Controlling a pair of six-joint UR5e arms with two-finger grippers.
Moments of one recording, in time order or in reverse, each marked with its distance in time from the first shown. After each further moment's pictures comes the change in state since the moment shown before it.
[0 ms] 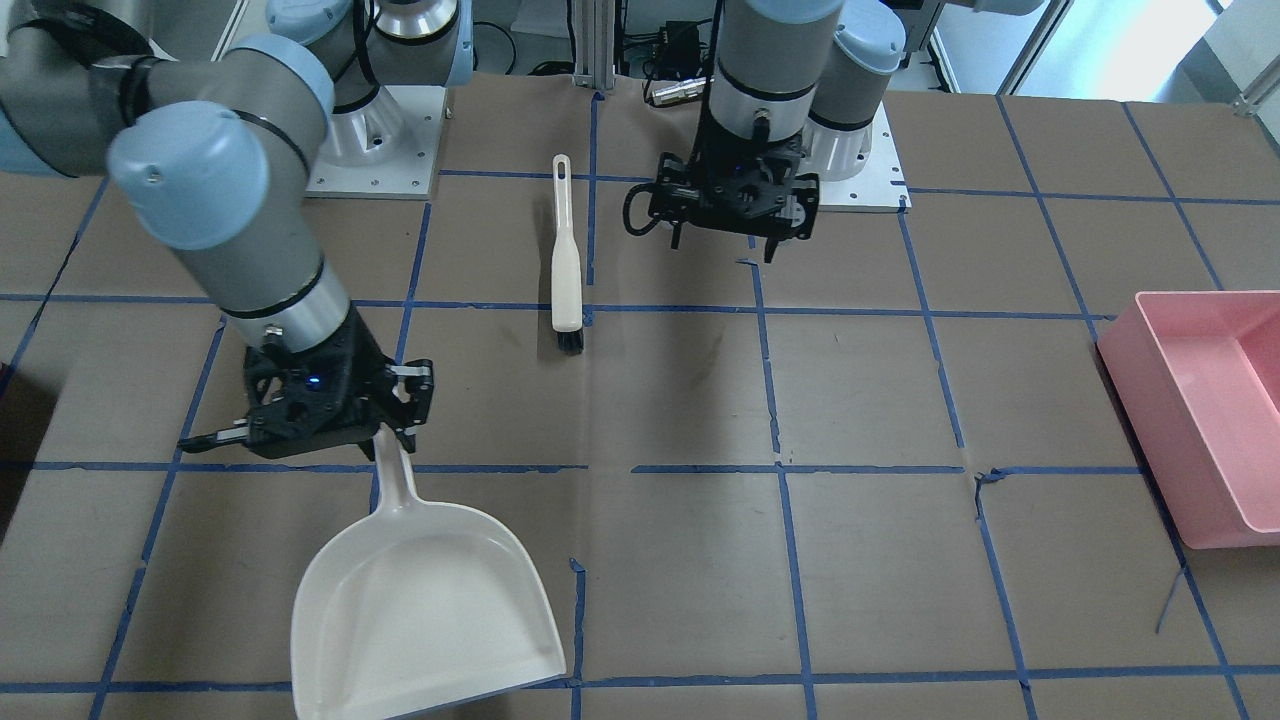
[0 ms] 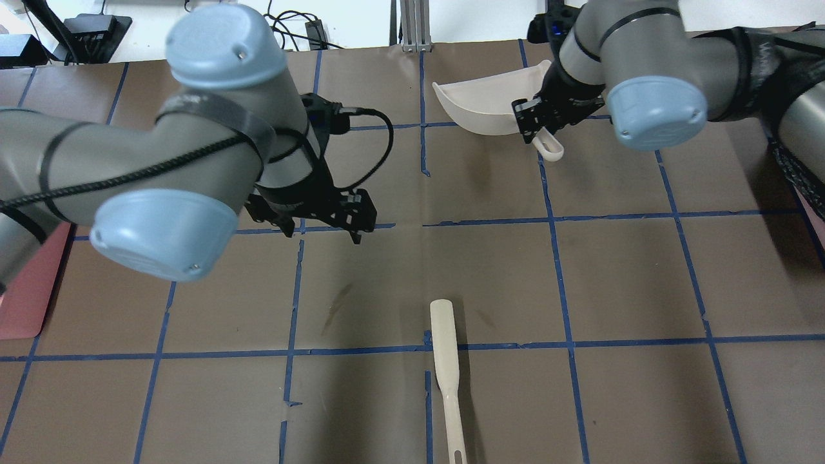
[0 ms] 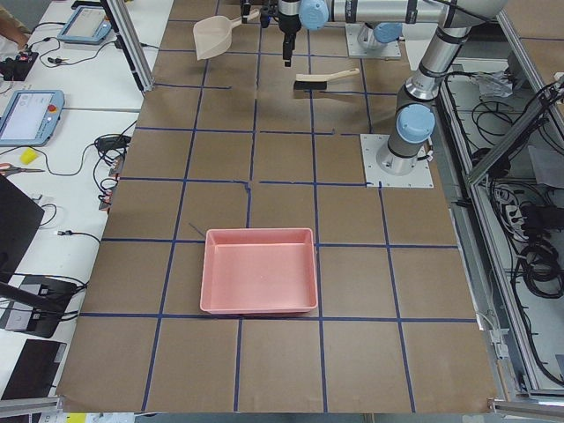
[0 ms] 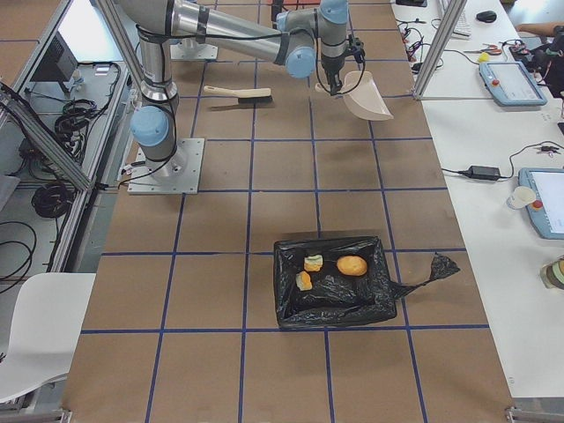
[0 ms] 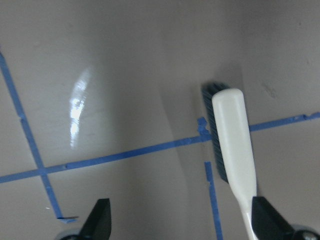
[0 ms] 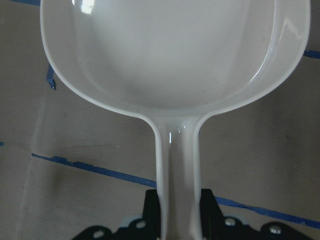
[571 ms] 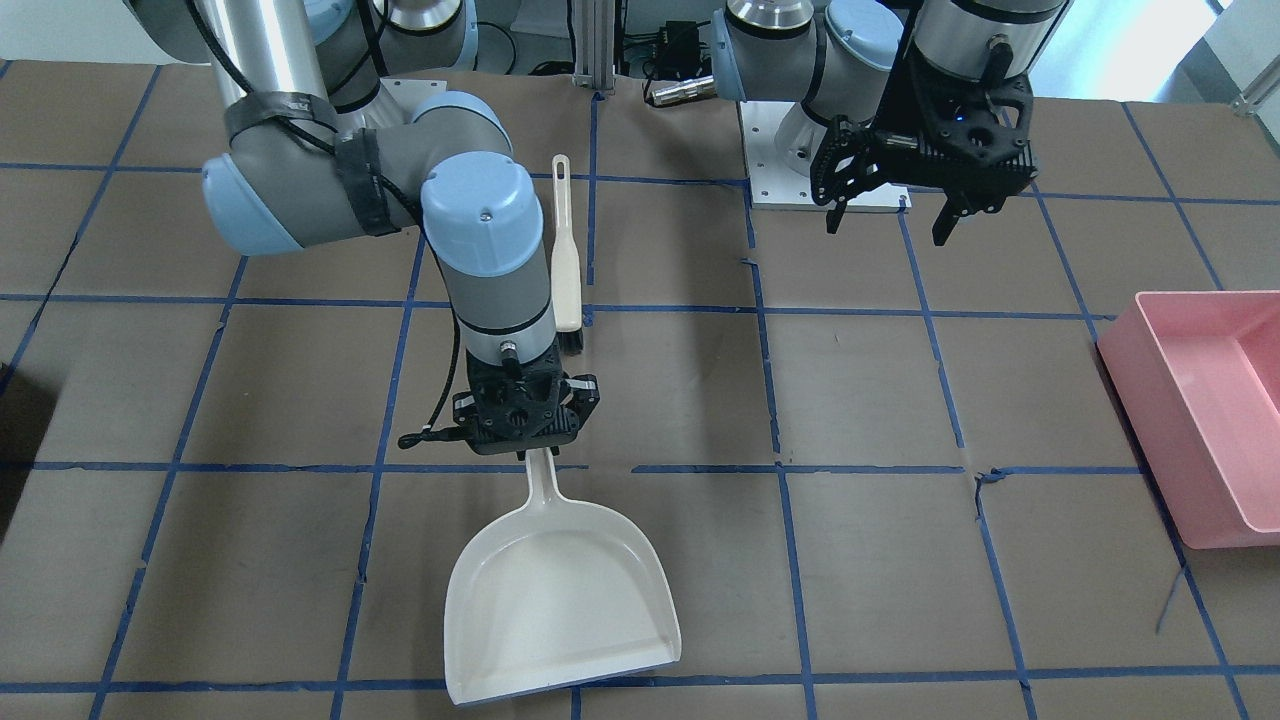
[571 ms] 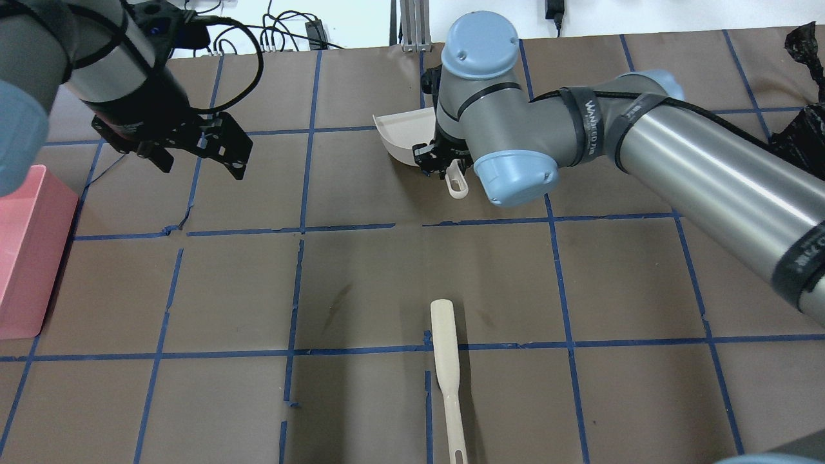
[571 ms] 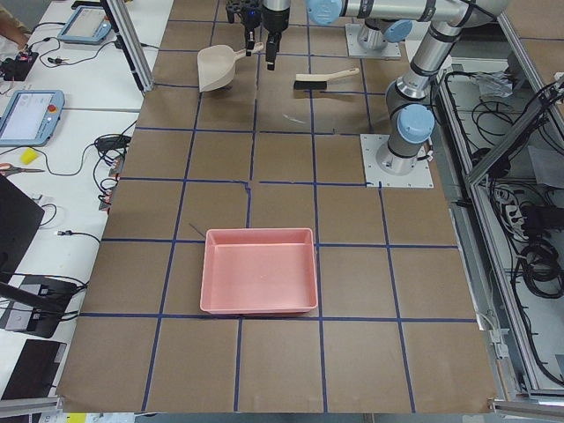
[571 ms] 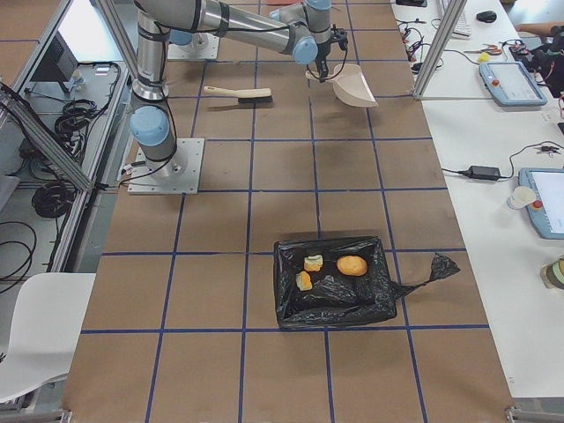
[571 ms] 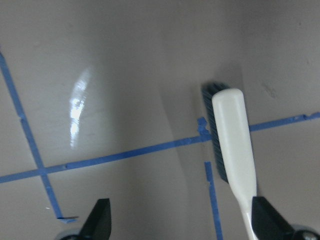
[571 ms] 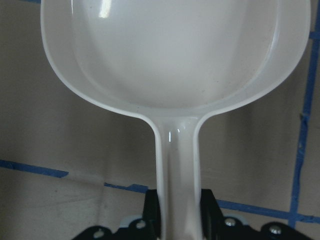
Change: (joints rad) left arm 0.233 0.072 0.098 -0.104 0.022 0.207; right arm 0.237 0.125 -0.001 -0.125 -0.117 0.272
